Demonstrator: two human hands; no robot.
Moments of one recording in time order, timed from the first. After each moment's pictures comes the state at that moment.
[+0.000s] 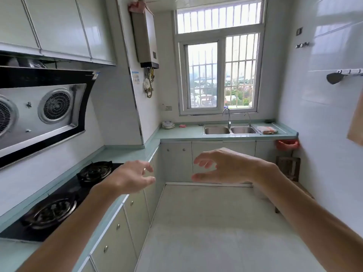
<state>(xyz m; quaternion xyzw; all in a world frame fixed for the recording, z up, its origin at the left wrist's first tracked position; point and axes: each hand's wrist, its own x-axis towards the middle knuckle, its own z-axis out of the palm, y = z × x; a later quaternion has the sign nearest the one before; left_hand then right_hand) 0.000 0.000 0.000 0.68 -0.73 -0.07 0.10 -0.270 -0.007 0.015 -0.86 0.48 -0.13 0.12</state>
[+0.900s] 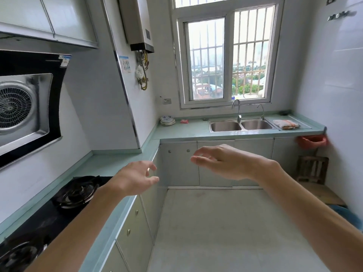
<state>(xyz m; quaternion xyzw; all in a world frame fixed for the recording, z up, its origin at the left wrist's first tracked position) 0.081 -0.323 -0.036 0.68 -0.72 -0.12 0.08 -0.185 -0.325 -0.010 -0.84 0.50 -0.13 0.18</state>
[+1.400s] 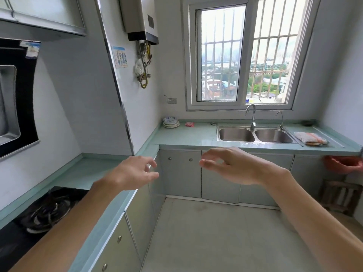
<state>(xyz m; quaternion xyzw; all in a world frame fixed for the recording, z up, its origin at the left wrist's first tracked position) 0.046 -0.553 -0.025 0.69 -0.70 -0.13 0.09 -0.233 -0.567 -0.009 -0.84 0.49 -0.12 0.17</state>
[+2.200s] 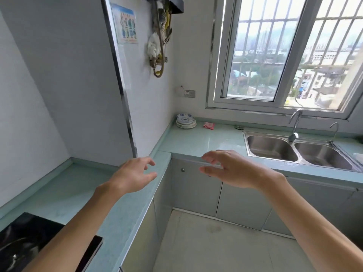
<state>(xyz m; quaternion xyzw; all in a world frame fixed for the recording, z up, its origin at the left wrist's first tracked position) 0.212 -0.903 -0.089 0.73 -0.65 -0.16 0.13 -0.067 -0.945 -0.058 -0.87 0.47 -0.08 0.14</state>
